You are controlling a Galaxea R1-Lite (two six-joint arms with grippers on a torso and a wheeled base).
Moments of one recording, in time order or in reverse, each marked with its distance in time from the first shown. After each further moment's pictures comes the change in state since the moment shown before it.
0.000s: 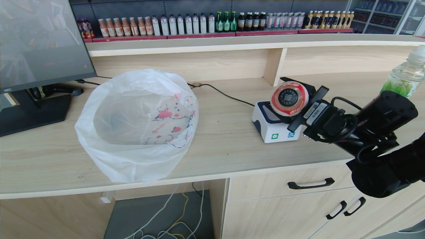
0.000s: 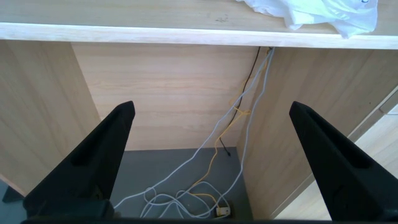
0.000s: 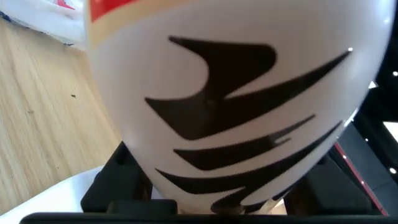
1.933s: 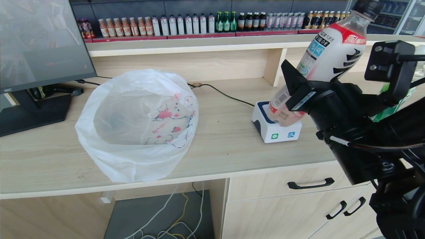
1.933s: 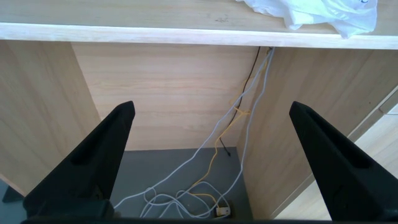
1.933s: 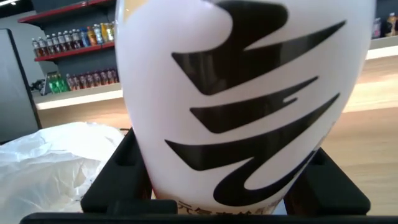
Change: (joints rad) left arm 0.000 0.000 0.000 0.000 0.000 0.000; right arm 0.415 -0.211 0.090 -0.003 -0.996 0.828
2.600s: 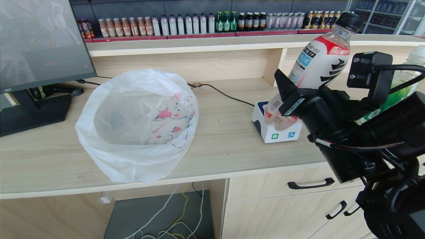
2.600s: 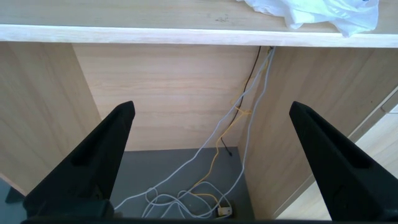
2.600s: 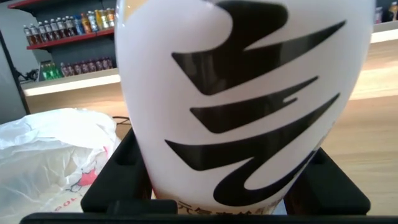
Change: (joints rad) left arm 0.000 0.000 0.000 0.000 0.000 0.008; right arm -0.026 0.046 -0.004 0.000 0.011 0.018
